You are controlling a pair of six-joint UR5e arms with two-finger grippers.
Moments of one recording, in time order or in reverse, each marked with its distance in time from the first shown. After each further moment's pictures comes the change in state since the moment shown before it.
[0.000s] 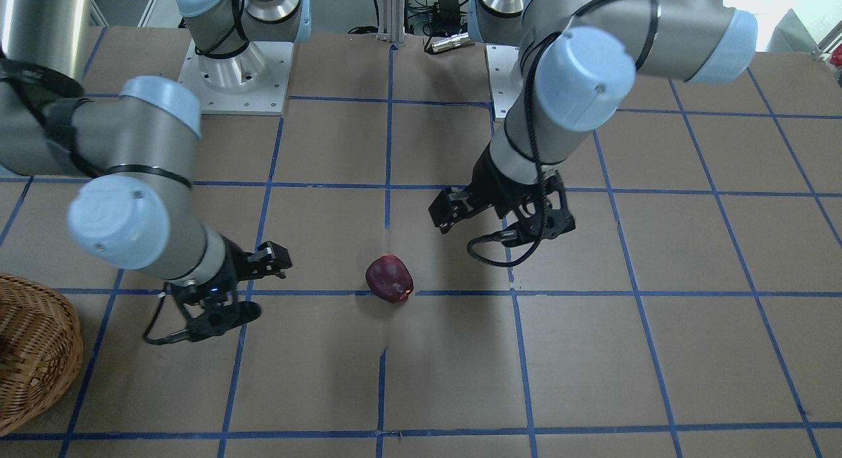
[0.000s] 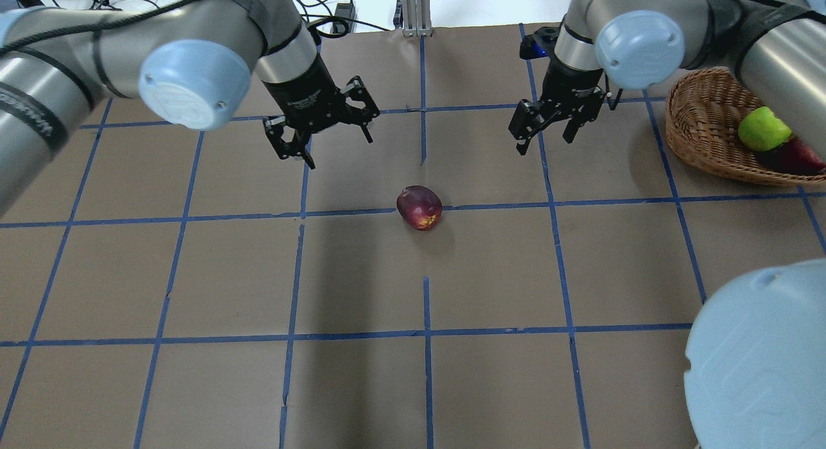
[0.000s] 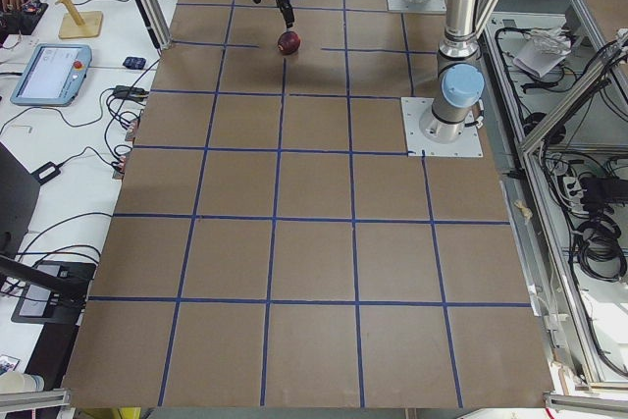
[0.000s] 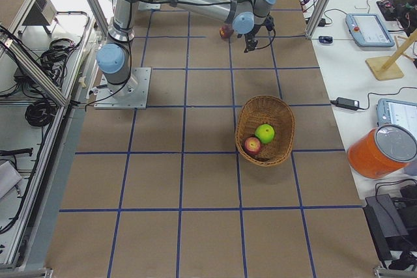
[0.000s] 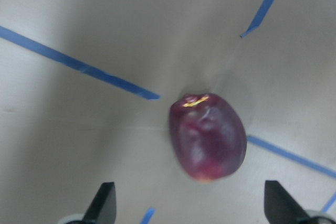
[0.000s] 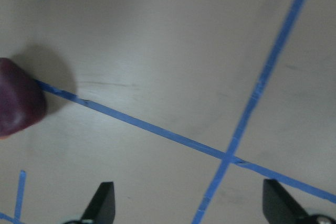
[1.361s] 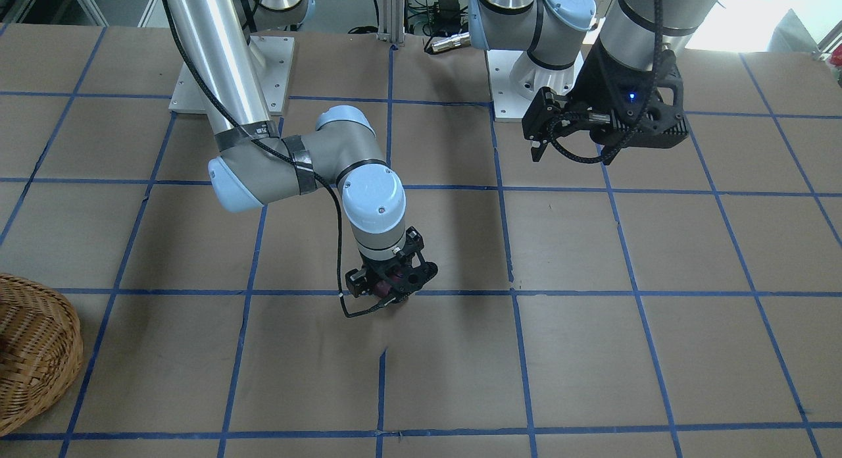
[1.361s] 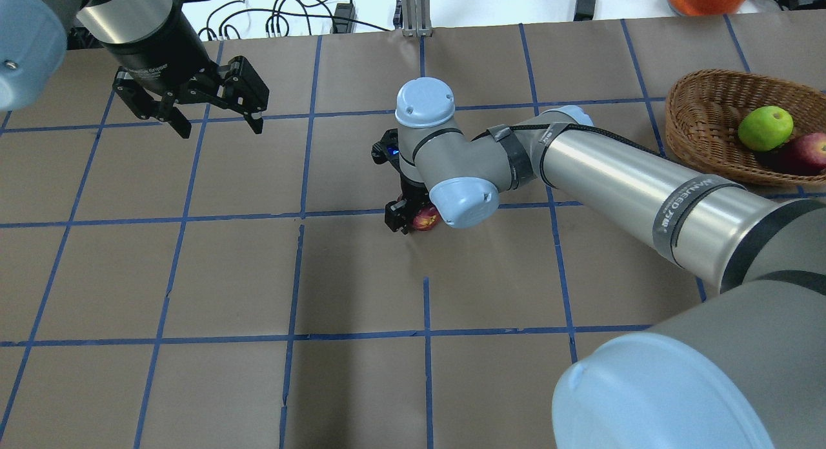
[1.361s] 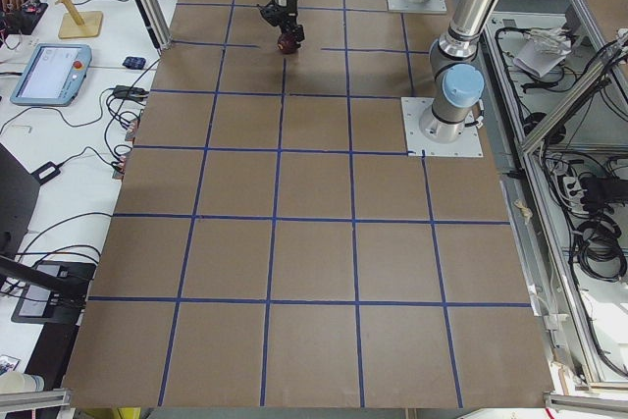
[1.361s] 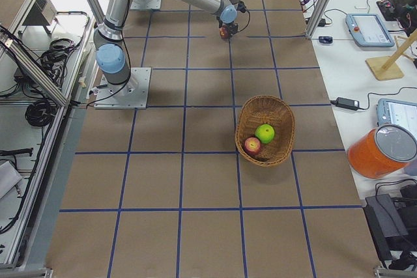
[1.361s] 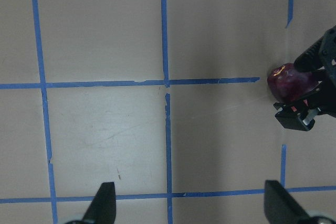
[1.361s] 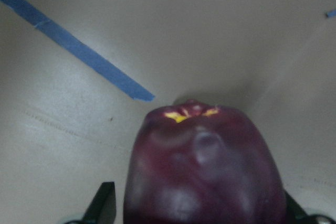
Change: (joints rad) left arm 0.120 0.173 0.020 -0.128 0.123 0.427; right arm 0.320 0.134 0.181 -0.447 -0.044 0.075
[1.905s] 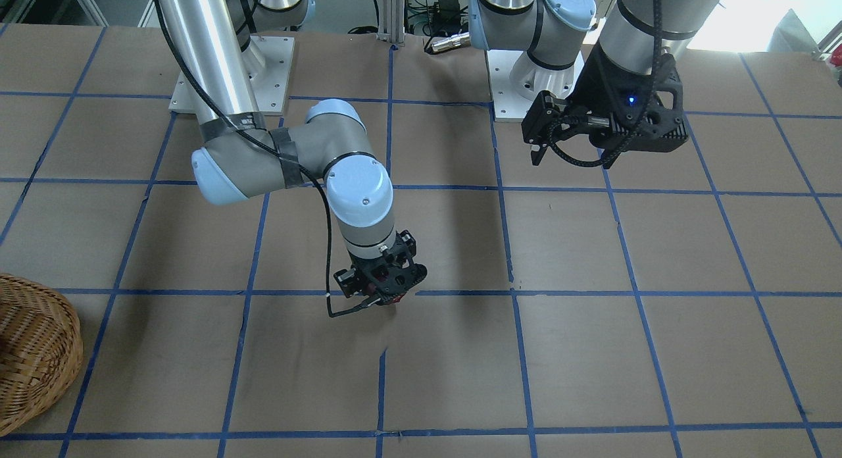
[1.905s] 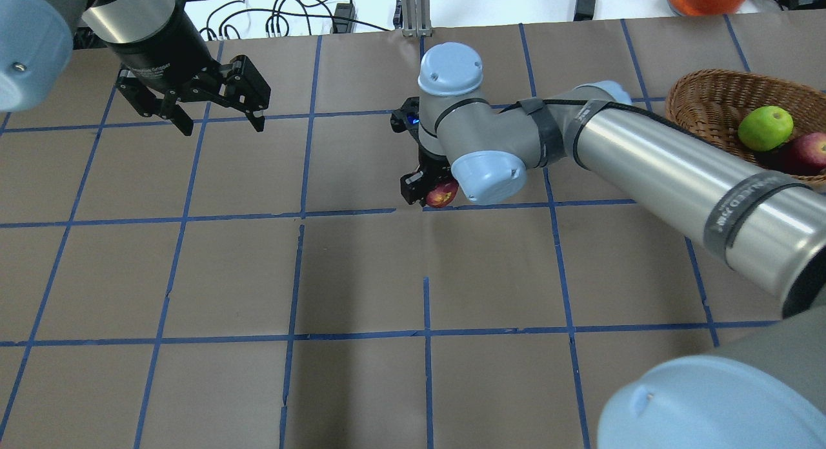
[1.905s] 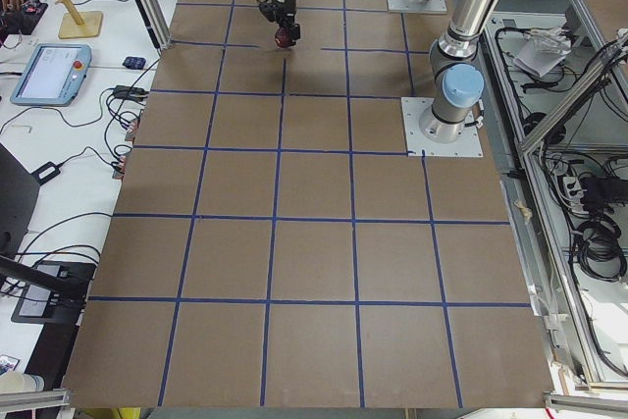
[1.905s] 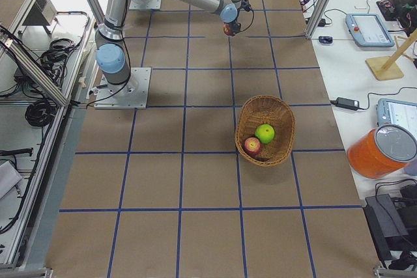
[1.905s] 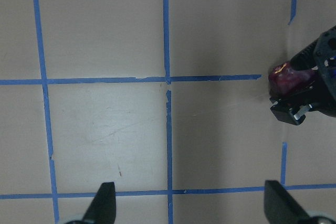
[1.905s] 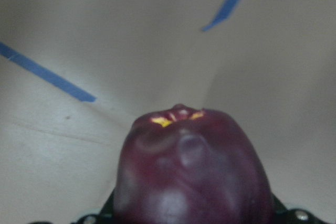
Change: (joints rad) left arm -0.001 0.001 -0.009 0.026 0.000 0.008; right arm -0.105 -0.115 -0.035 0.108 -0.028 0.030
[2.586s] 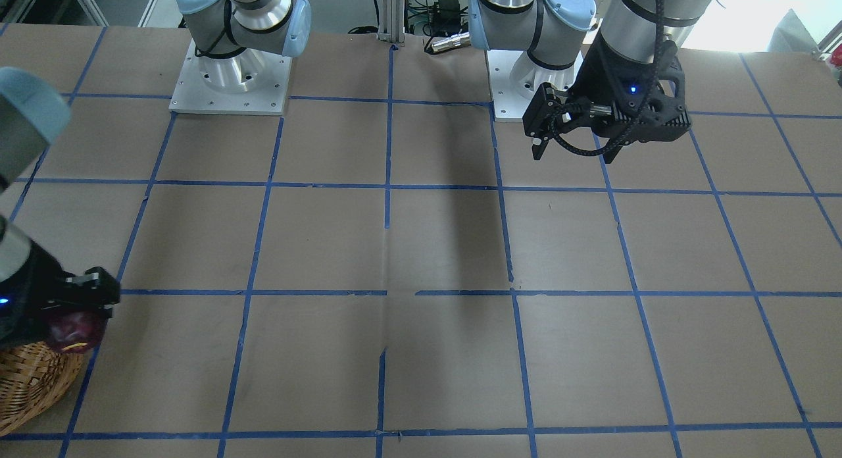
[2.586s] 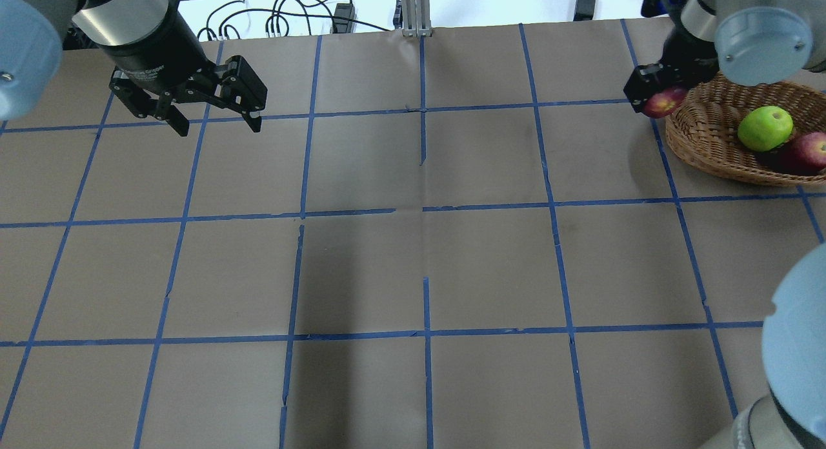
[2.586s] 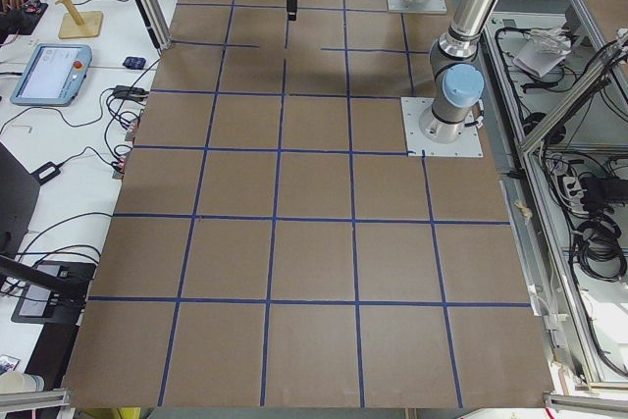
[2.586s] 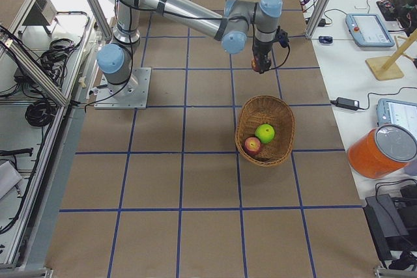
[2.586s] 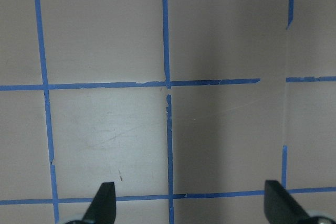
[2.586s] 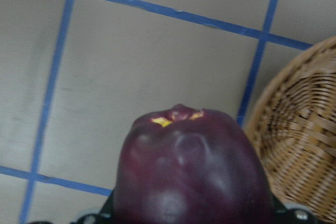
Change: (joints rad) left arm 0.002 0.020 -0.010 0.004 -0.001 0.000; right arm -0.581 -0.053 -0.113 0.121 -0.051 -0.344
